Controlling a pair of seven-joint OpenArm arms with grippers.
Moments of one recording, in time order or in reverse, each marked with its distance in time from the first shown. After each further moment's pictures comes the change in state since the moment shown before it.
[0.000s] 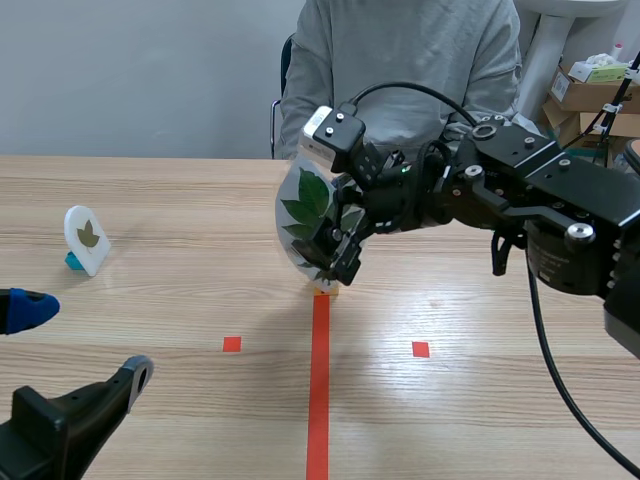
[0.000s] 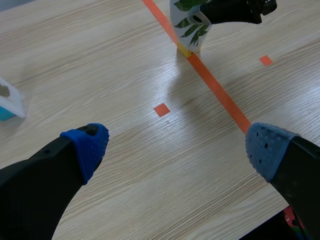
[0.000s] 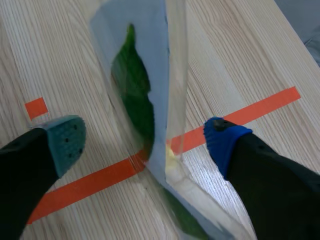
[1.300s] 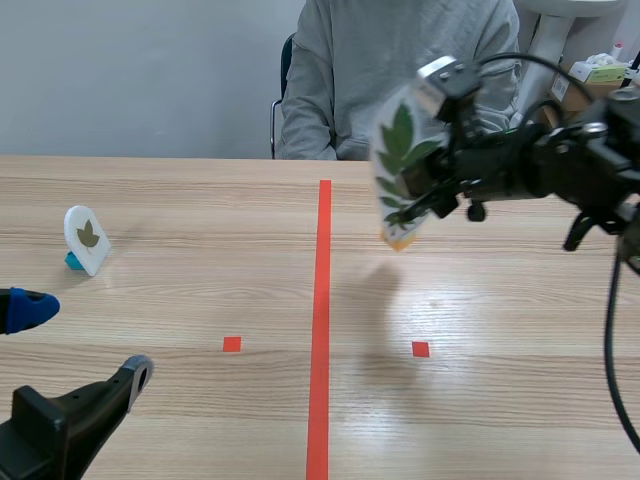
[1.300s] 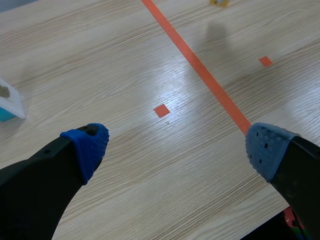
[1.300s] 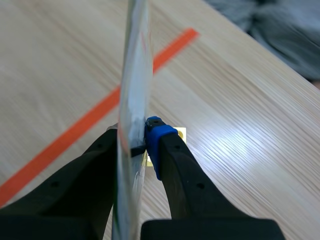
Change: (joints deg) left arm 0.0 0.0 0.0 0.0 0.0 0.0 0.0; right arm -6.8 6.8 18.7 8.9 11.1 -7.9 -12.4
